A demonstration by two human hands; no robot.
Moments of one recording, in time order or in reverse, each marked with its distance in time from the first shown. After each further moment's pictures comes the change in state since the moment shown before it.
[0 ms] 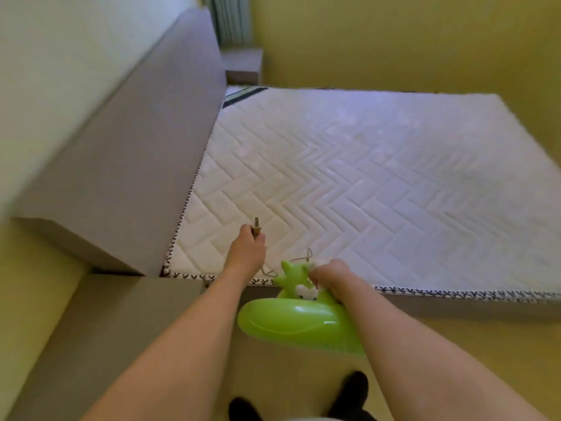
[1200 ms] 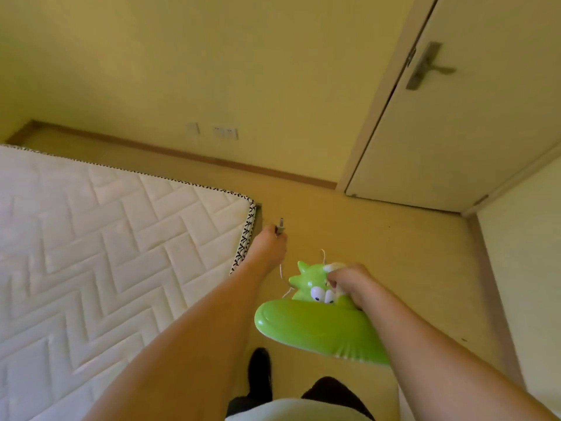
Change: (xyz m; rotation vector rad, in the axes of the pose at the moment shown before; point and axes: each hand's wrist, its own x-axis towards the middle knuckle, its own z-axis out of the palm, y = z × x) left_hand -0.239 0.496 0.981 0.624 -1.253 0.708; right_hand 0.062 0.677 -0.655 1.180 0.783 0.865
